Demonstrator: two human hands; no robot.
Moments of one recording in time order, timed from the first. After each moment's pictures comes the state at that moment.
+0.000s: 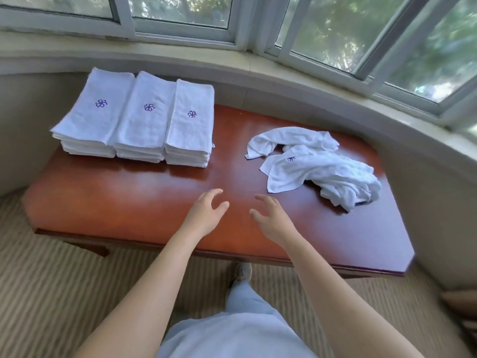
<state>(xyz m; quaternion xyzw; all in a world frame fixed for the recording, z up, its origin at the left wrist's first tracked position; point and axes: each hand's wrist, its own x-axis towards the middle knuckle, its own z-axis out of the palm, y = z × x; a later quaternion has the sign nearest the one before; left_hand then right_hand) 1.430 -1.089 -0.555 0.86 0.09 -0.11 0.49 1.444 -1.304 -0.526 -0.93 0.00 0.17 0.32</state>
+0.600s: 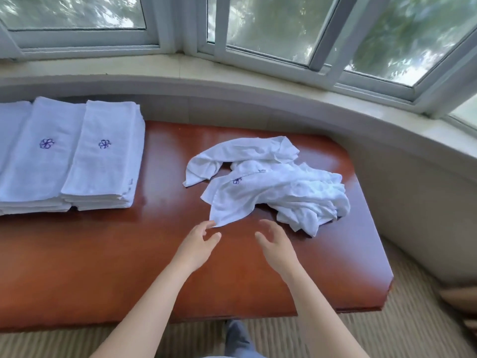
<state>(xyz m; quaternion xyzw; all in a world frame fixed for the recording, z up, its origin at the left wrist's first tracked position) 1.583 -1.309 -0.596 0.83 0.10 -0.22 0.50 1.574 -1.540 -0.566 -0.86 0.16 0.17 0.46</state>
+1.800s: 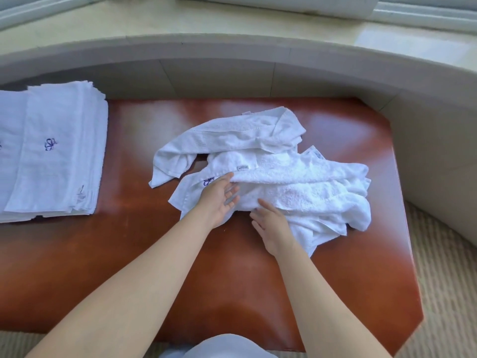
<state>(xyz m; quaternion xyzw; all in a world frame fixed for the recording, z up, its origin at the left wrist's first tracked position) 1.818 -1.507 -0.638 0.47 0.43 -0.22 0.74 1.761 -1.658 -0.664 -0.50 0.38 0.30 0.72</state>
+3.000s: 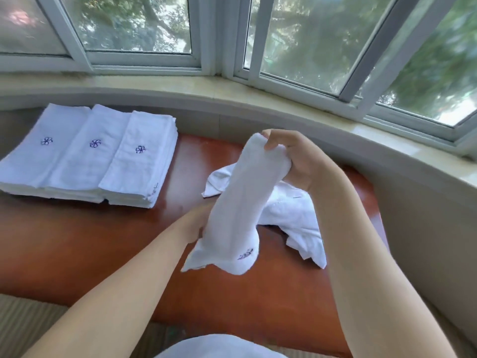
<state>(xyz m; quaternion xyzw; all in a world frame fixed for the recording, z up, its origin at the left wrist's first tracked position) 1.659 -1.326 -0.511 0.58 0.39 -0.11 0.71 1.738 -1.507 -0.336 -0.63 -0.04 0.35 0.70</state>
